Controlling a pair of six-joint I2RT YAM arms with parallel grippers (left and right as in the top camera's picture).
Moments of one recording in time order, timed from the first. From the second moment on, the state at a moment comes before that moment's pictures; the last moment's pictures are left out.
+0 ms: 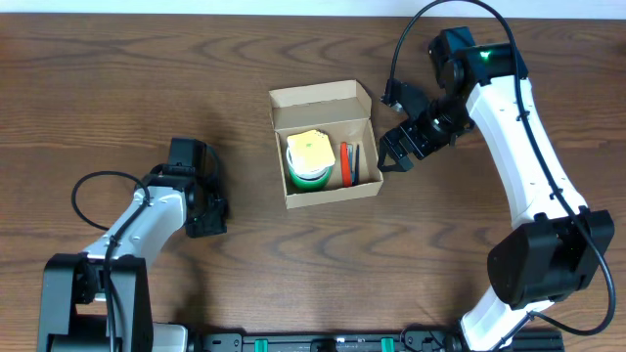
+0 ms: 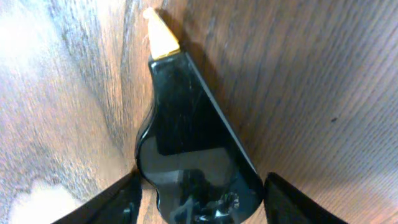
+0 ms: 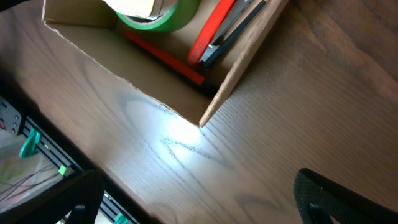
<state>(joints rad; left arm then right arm) -0.08 1.57 0.75 -0.56 0.12 -1.79 0.17 1.86 1.76 -1.48 -0.36 -0.43</state>
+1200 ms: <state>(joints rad) -0.08 1.61 1.15 -0.99 0.04 -1.03 0.17 1.86 1.76 -1.48 -0.36 -0.43</state>
